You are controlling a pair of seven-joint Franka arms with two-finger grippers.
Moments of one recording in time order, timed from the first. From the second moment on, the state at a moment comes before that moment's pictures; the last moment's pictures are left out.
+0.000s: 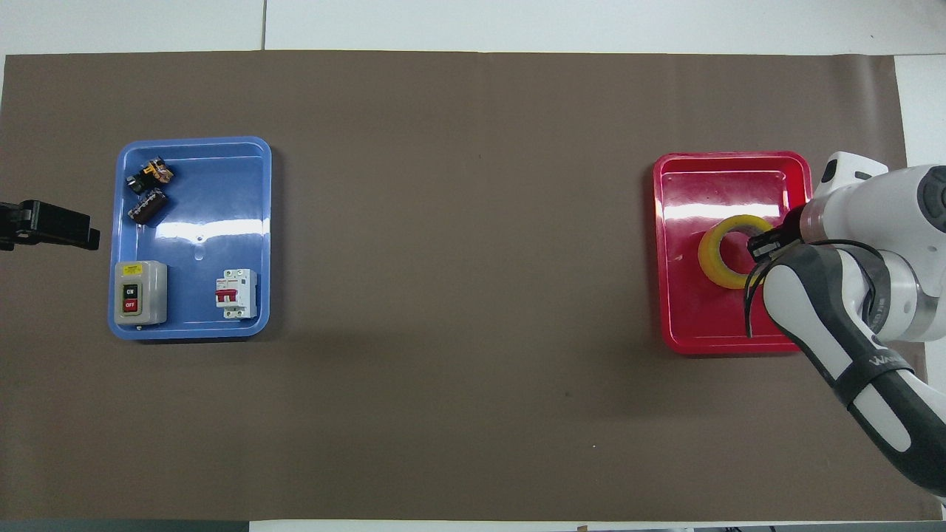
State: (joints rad) left arm -0.02 -0.05 0.00 -1.65 -0.02 1.57 0.06; right arm -0.07 0.14 -0.03 -2.17 -0.04 2.39 -0.50
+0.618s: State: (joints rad) left arm -0.02 -0.05 0.00 -1.65 -0.02 1.57 0.06; right arm -0.07 0.16 -0.03 -2.21 -0.04 2.46 -0.50
